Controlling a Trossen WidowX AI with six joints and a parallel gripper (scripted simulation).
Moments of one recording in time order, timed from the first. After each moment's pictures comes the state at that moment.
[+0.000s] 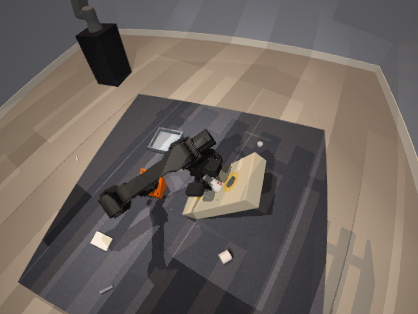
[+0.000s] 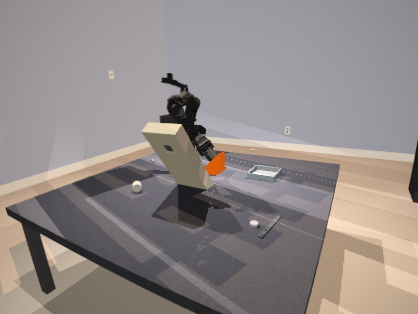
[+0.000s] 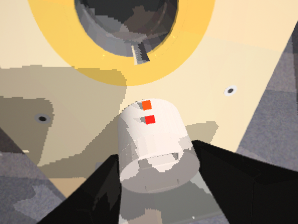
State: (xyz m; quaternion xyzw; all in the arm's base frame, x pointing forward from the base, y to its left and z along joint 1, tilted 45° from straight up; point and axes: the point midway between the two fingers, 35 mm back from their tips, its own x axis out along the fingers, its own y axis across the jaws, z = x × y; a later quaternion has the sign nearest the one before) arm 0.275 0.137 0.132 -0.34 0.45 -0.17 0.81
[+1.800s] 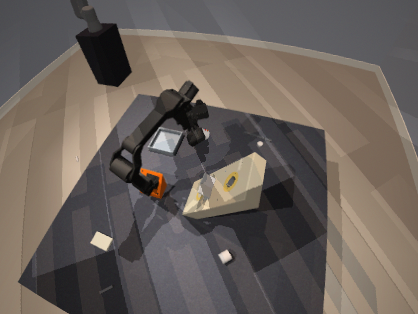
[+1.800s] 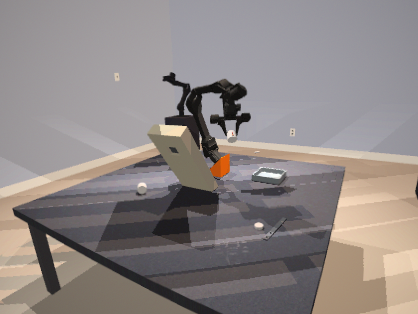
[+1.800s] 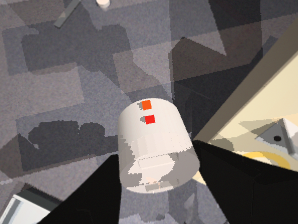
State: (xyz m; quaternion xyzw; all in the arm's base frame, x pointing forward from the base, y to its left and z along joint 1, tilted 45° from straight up) arm 0.170 0.293 0.048 -0.46 0.55 0.06 0.70
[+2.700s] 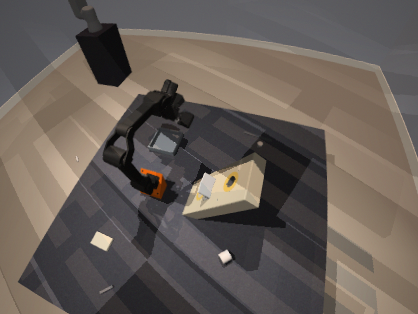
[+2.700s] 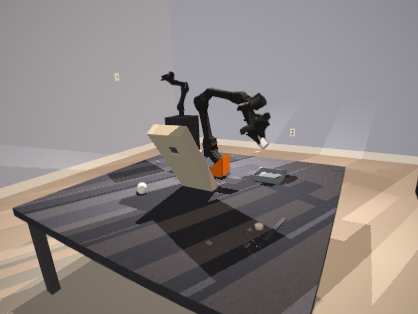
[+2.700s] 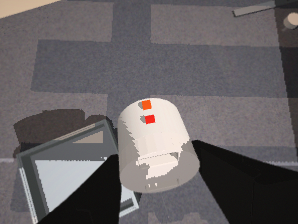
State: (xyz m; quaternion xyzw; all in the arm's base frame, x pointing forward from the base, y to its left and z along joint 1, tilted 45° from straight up) arm 0.041 0.317 -0.057 -0.56 0.55 0.37 0.51
